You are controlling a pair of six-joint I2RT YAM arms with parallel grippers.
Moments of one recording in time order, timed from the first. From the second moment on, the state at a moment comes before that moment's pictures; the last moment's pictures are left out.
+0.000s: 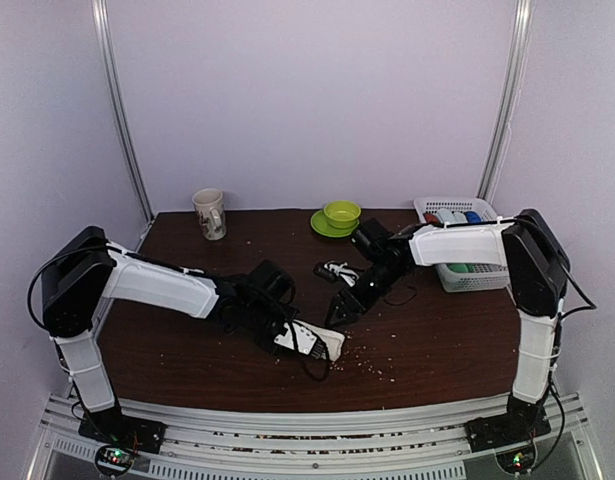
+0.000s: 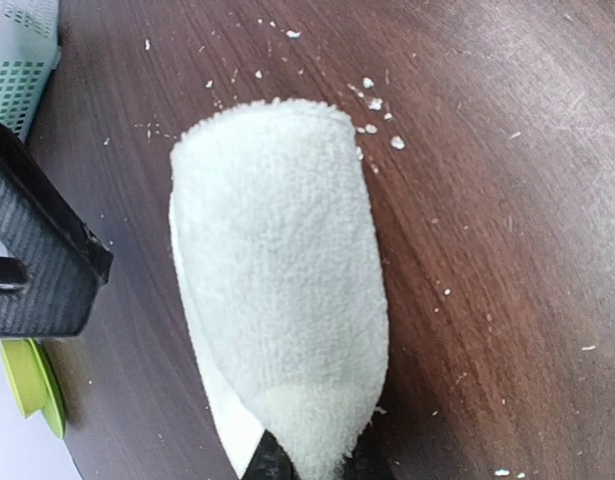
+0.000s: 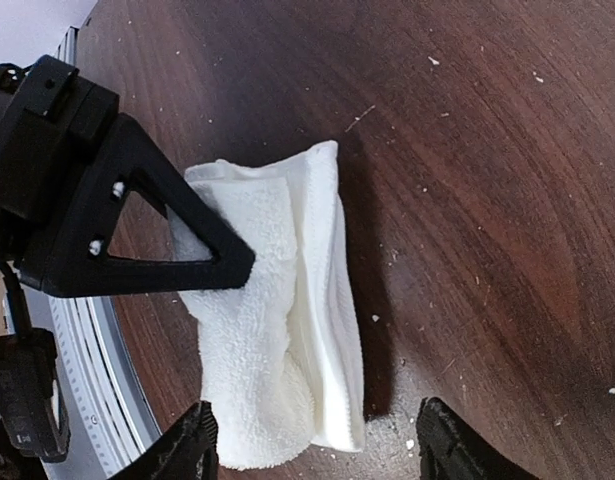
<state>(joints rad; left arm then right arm) -0.95 1.84 1.05 -0.17 0.14 1.23 0.69 1.97 1.40 -0.61 -0.61 -0.12</state>
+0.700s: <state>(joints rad) -0.90 1.99 1.34 -0.53 0.27 1.27 0.70 2.10 1.42 -0.60 -0.74 -0.09</state>
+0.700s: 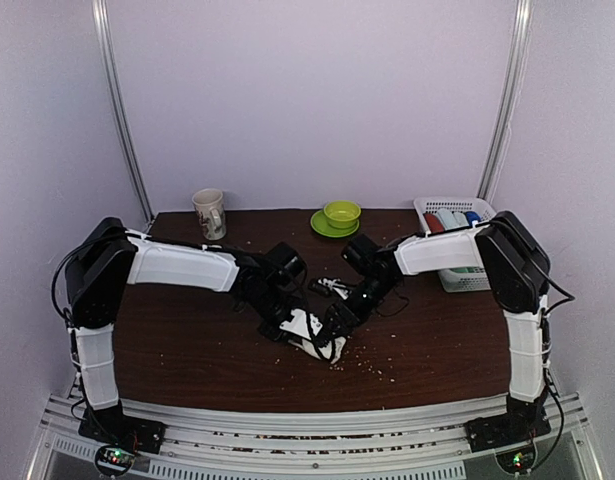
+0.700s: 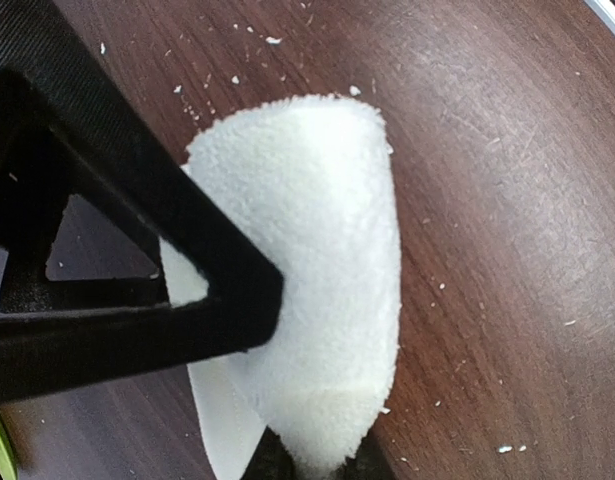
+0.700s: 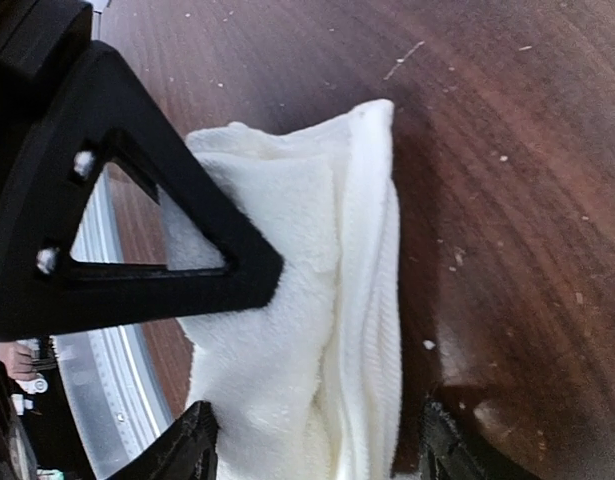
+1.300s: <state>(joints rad) -0.88 2.06 1.47 -0.66 0.30 1.24 0.72 2.14 1.47 -0.64 -0.81 -0.06</state>
